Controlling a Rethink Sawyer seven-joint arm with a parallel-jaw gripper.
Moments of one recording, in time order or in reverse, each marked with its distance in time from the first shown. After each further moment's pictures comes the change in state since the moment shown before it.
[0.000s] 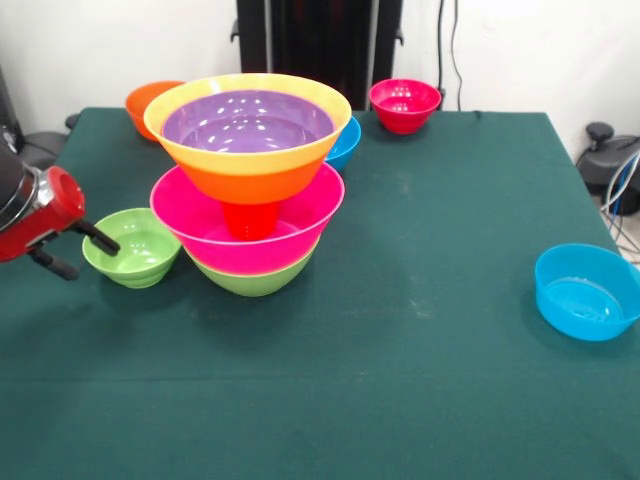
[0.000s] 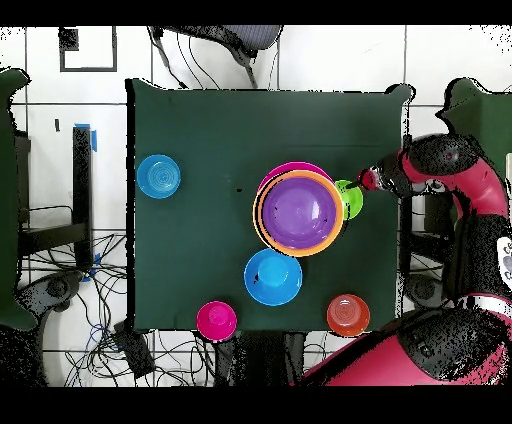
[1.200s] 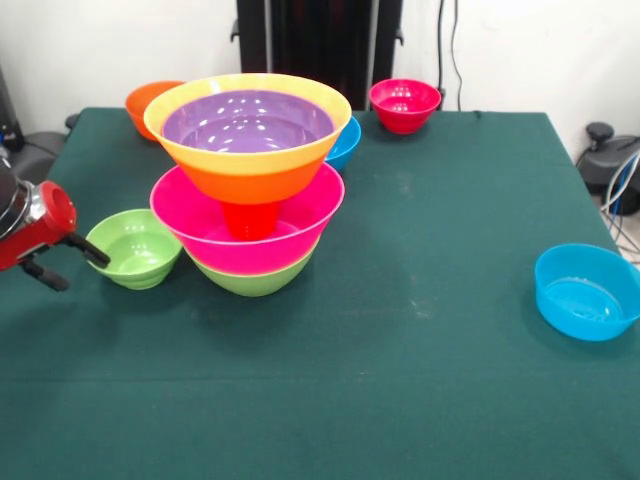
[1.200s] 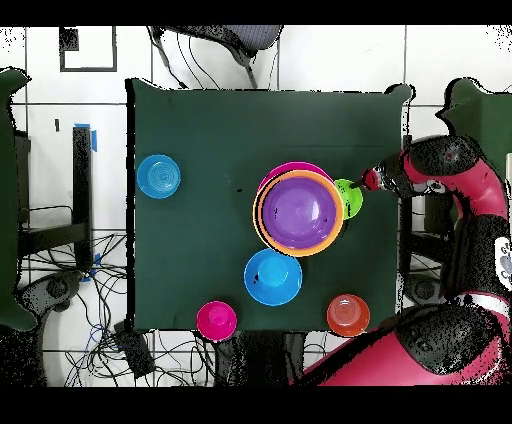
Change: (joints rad) arm -0.002 0.027 0.004 -0.039 -0.024 0.000 -0.001
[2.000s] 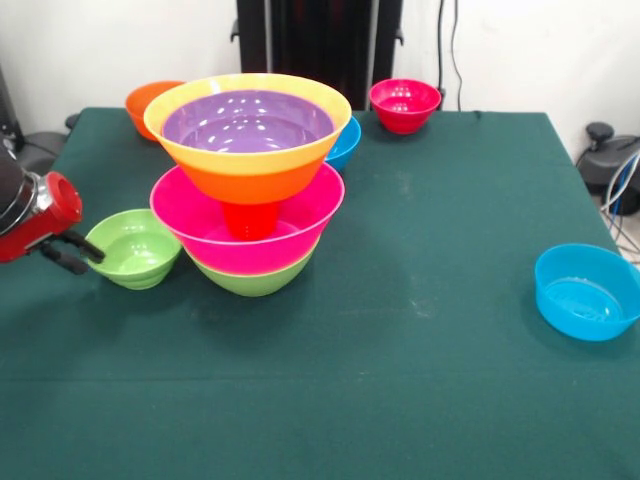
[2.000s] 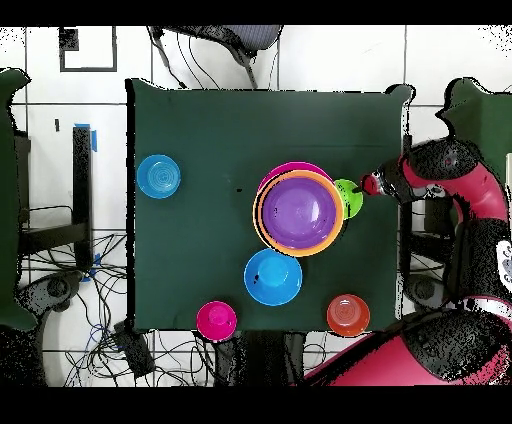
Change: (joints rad) arm -0.018 -0.019 0.000 0.051 -0.008 -0.001 0.000
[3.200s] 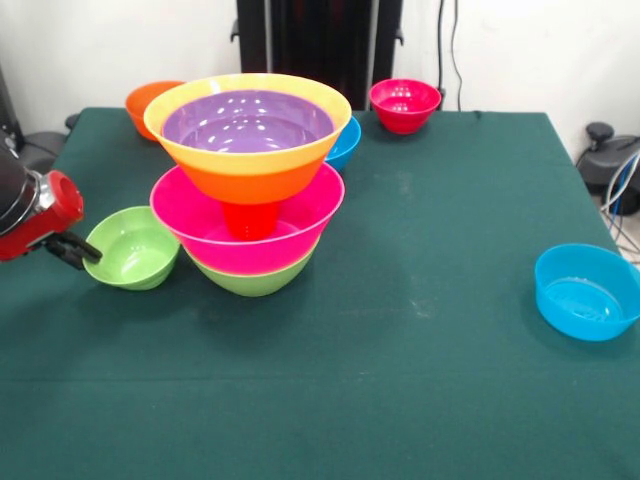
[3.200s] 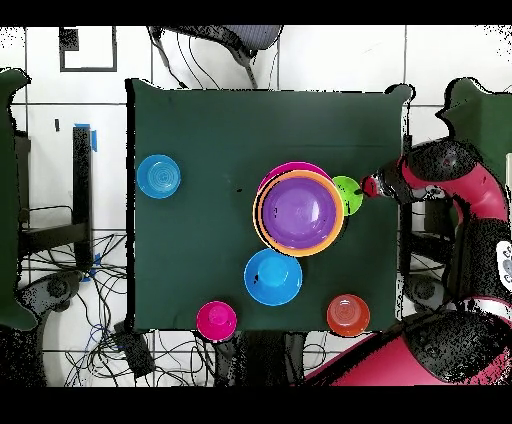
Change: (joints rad) arm -0.003 -0.005 0.005 0.011 -0.023 0.000 0.000
